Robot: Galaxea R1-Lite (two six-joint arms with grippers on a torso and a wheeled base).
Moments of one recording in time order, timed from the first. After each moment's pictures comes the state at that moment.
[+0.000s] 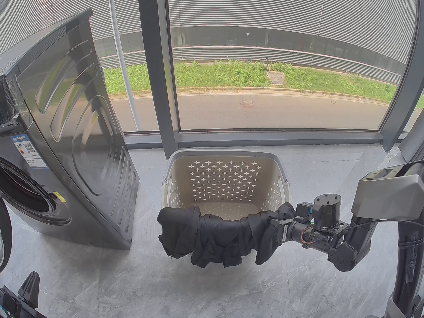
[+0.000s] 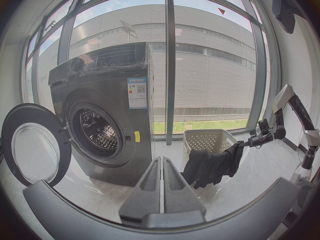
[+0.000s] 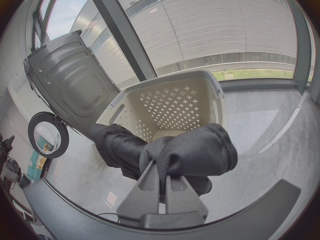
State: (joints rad) left arm 0.00 0.02 -0.02 0.00 0.00 -0.01; right arm 0.42 2.31 -0.56 -1.34 0.11 0.25
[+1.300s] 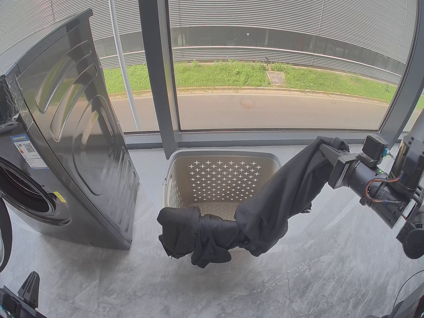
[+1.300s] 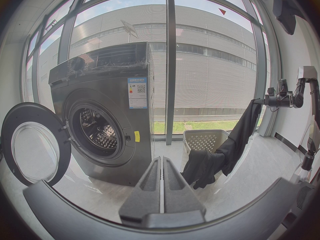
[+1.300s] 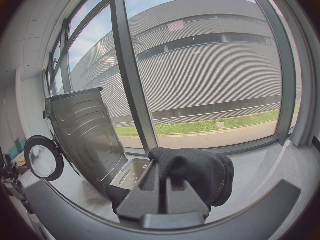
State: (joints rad) left arm 0.00 0.02 -0.02 0.00 0.00 -0.01; right arm 0.49 1.56 -0.49 -1.12 -0.14 0.11
